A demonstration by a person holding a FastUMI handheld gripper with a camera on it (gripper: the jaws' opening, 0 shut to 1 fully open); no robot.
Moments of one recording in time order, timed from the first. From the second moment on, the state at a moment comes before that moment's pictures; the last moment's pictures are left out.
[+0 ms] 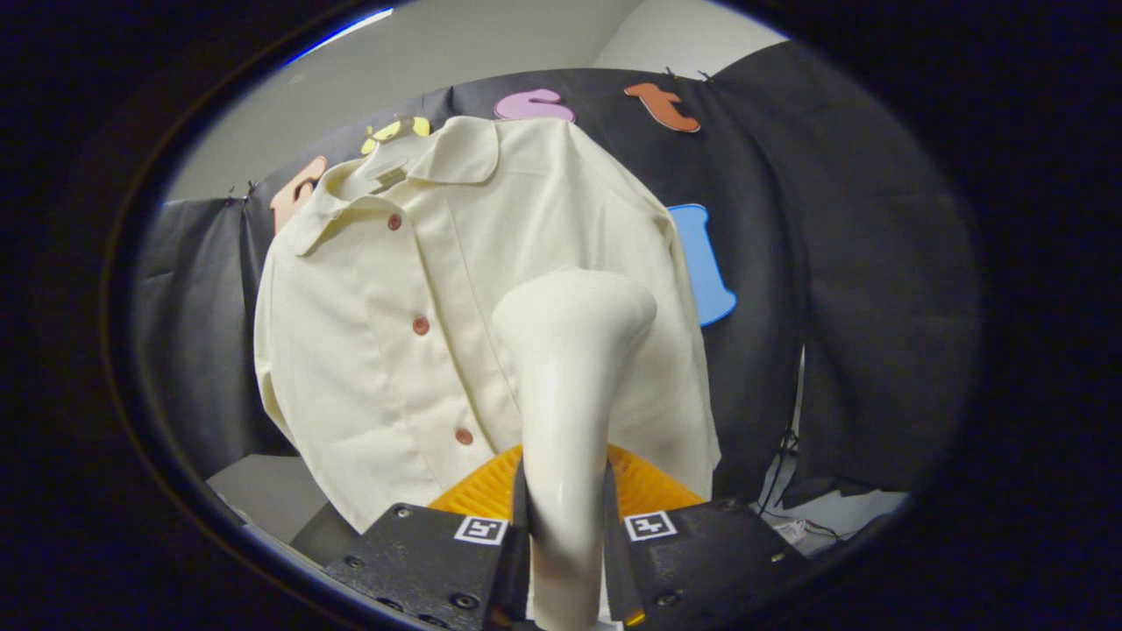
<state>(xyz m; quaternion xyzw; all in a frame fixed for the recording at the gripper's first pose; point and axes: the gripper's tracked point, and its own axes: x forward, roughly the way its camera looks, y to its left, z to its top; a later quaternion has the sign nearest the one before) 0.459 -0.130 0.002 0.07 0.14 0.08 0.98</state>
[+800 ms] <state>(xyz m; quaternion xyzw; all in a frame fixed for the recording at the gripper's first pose) 0.419 -0.167 -0.122 0.08 0.20 0.10 0.97</state>
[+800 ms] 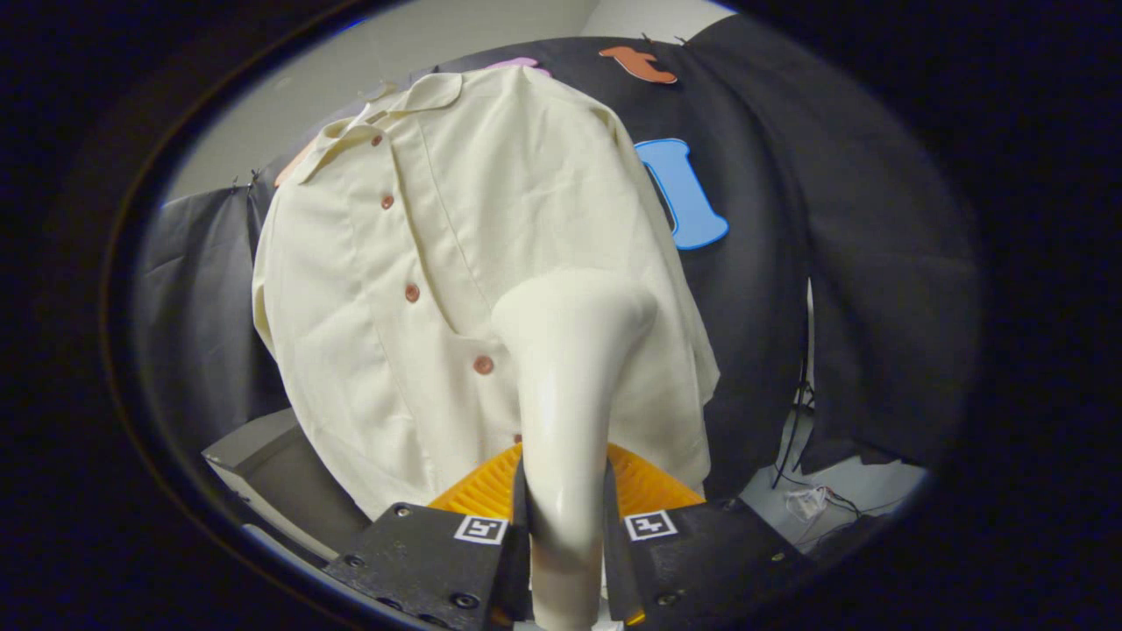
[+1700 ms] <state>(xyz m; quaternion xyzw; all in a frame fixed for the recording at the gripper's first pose) 0.357 -0.221 -0.253 0.14 0.25 0.09 0.95</state>
